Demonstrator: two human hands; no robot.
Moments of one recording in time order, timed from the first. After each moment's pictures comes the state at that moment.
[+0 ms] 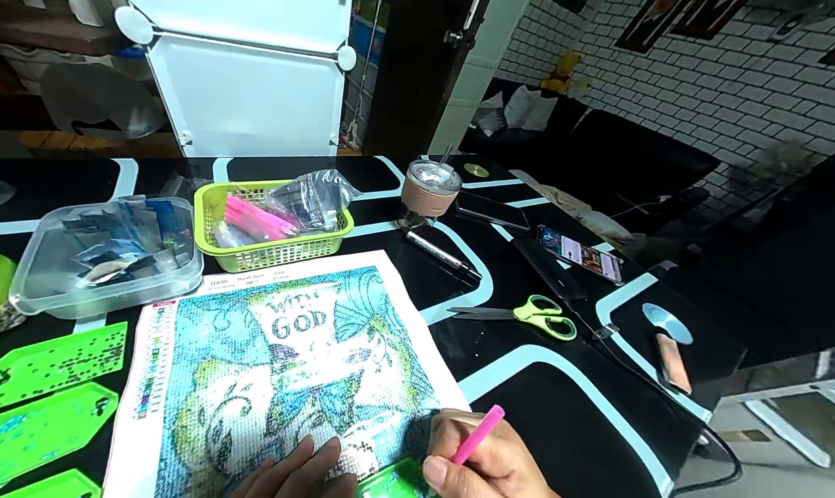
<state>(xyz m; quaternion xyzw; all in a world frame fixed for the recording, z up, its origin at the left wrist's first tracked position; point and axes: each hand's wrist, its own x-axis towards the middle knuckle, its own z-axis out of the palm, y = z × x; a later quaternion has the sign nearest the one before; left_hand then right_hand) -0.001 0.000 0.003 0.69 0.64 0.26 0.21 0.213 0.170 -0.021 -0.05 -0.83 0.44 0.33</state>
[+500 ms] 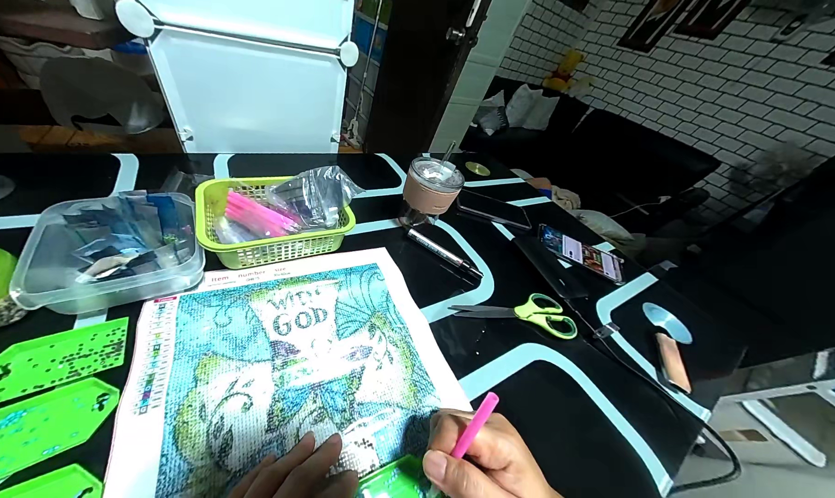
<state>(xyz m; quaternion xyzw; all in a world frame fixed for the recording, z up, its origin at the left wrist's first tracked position) -0.001 -0.001 0.001 0.69 0.64 0.26 0.20 0.212 0.170 -0.021 -0.06 -0.82 0.48 0.32</state>
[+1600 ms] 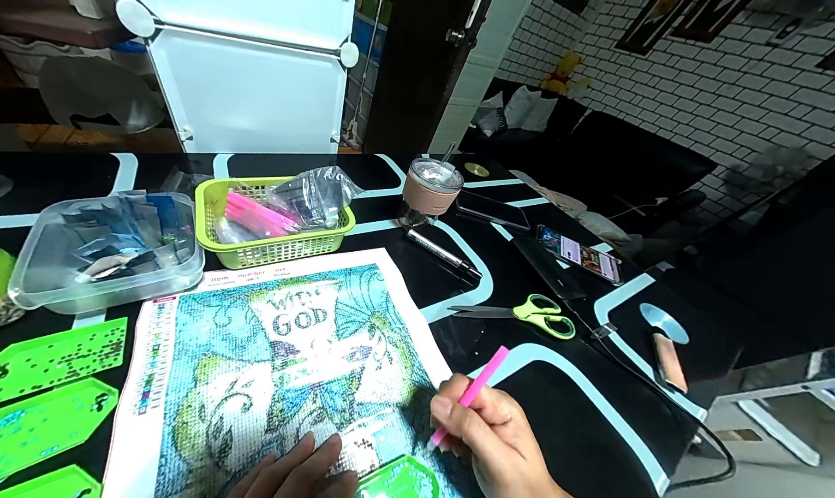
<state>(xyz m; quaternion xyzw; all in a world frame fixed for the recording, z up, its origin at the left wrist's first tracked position) -0.001 0.000 0.003 0.69 0.64 0.25 0.20 0.203 0.173 -0.026 -0.16 -0.73 0.53 0.39</state>
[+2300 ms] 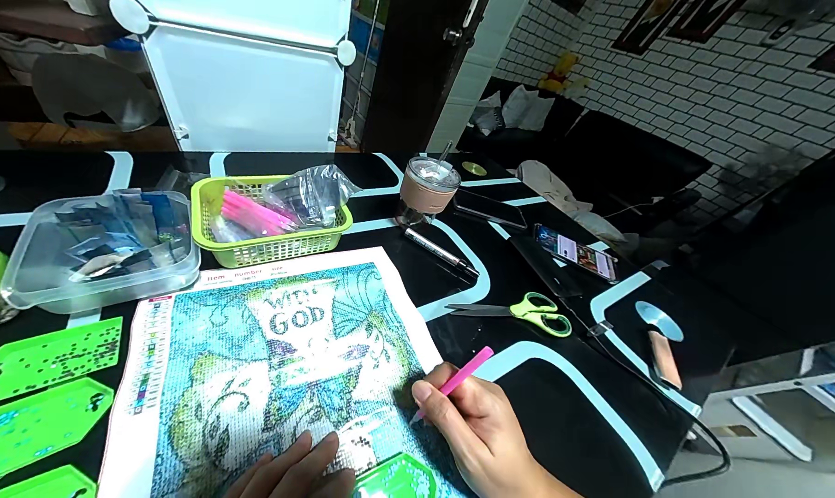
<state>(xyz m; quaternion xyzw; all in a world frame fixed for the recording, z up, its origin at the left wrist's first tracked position) -0.001 0.000 0.004 0.70 0.64 0.25 0.20 0.197 0.180 -0.030 -0.20 -0.82 0.38 0.39</state>
